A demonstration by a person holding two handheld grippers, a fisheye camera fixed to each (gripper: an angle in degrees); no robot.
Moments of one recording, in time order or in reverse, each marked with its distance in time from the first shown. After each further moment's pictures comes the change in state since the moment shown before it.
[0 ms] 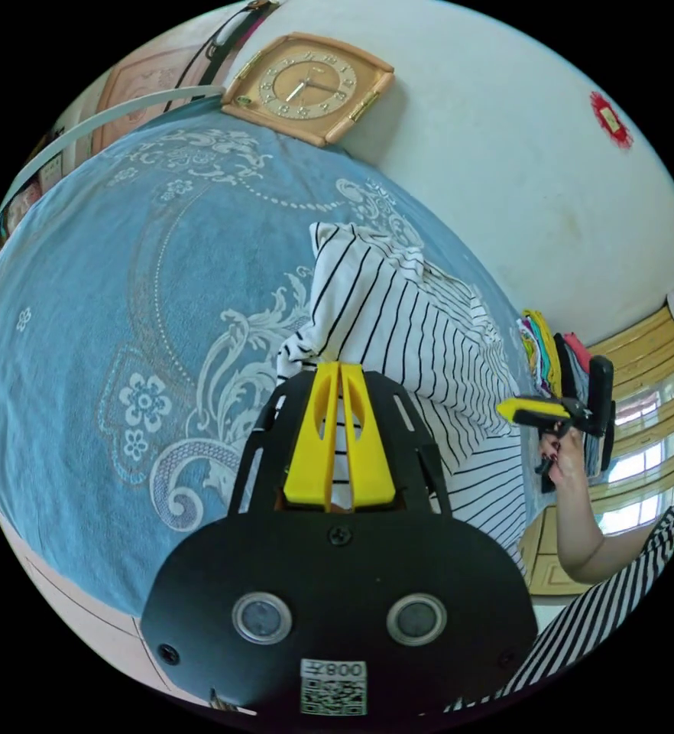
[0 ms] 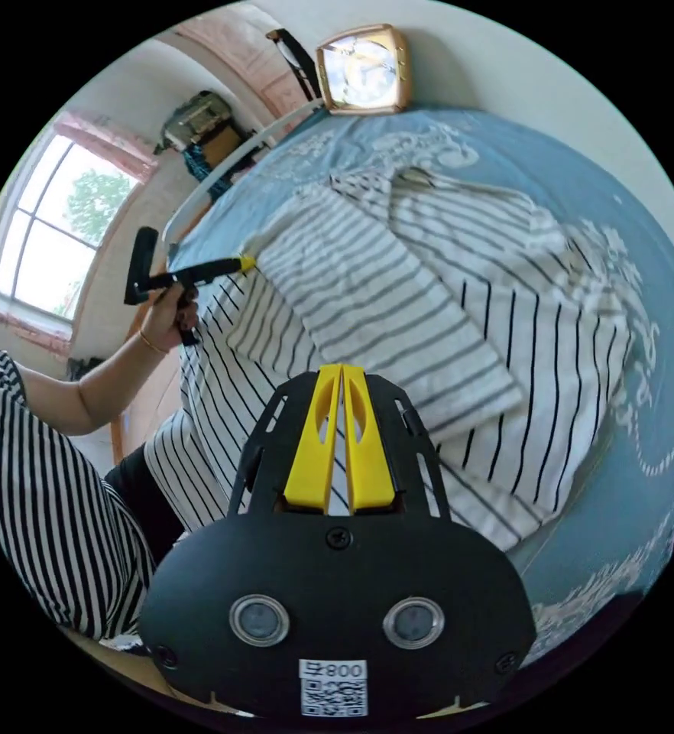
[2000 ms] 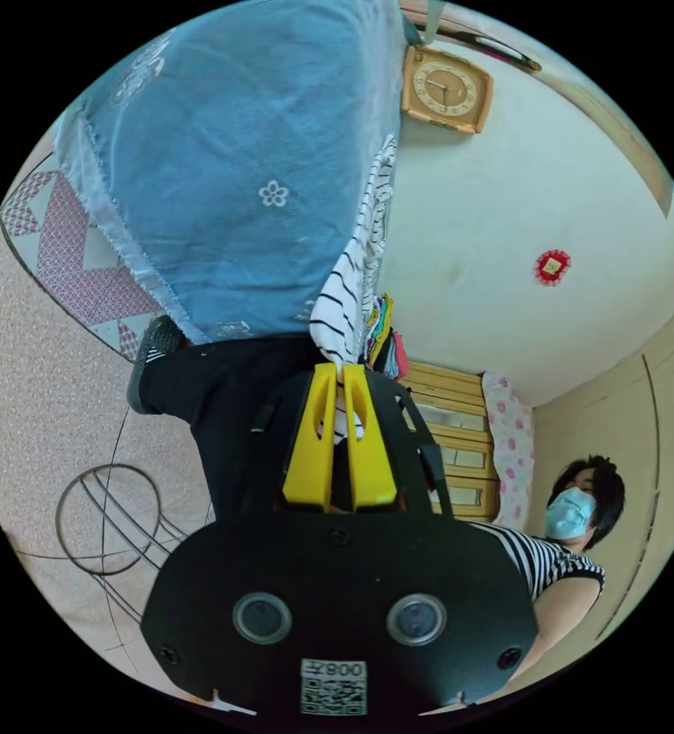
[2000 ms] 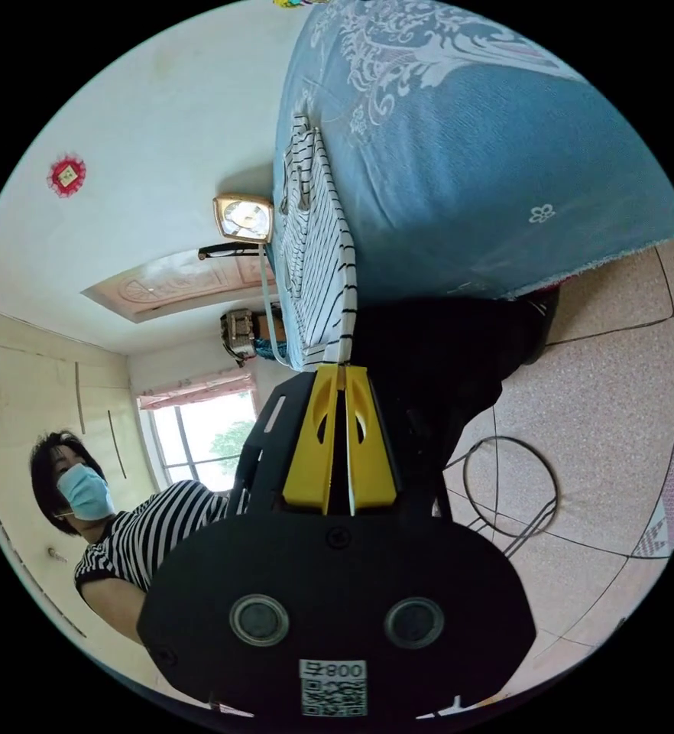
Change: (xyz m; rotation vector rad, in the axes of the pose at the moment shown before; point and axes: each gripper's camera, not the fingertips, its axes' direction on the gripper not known) left arm -0.210 0.405 -0.182 -0.199 0.848 -0.496; right arm 0.052 0.919 -0.030 0.391 -0.764 0.855
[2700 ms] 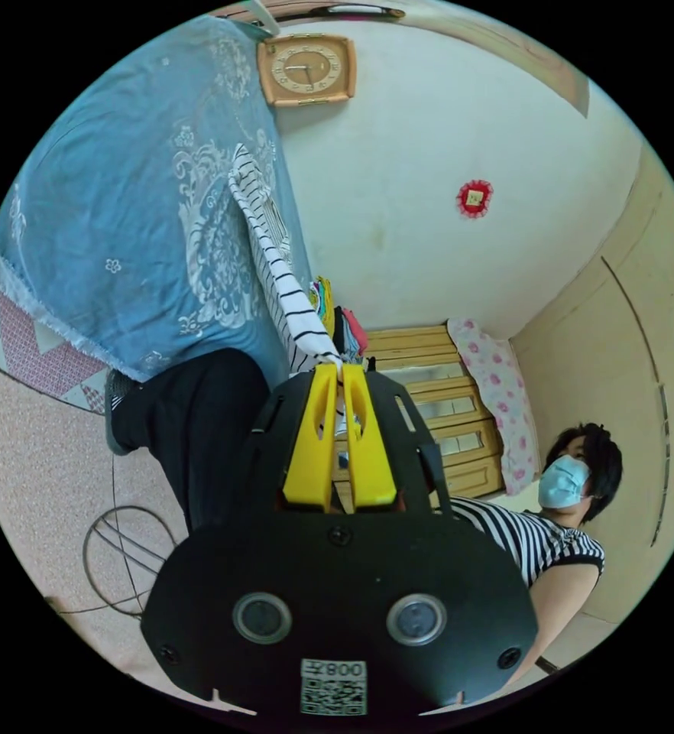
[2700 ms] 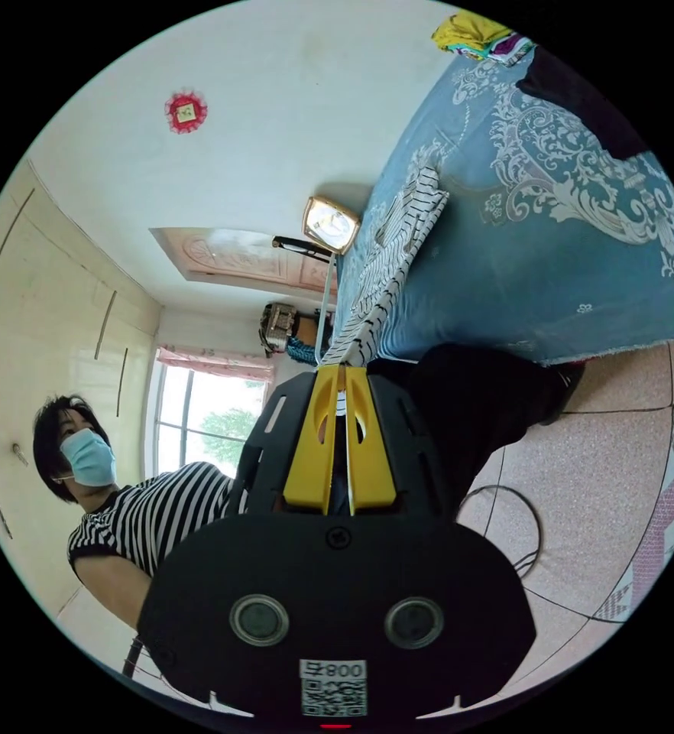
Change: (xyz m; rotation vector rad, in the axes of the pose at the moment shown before) left arm 0.118 0.086 -0.043 -0.046 0.069 0.299; right arm -0.063 0.103 -0.097 0.101 -0.063 -0.316
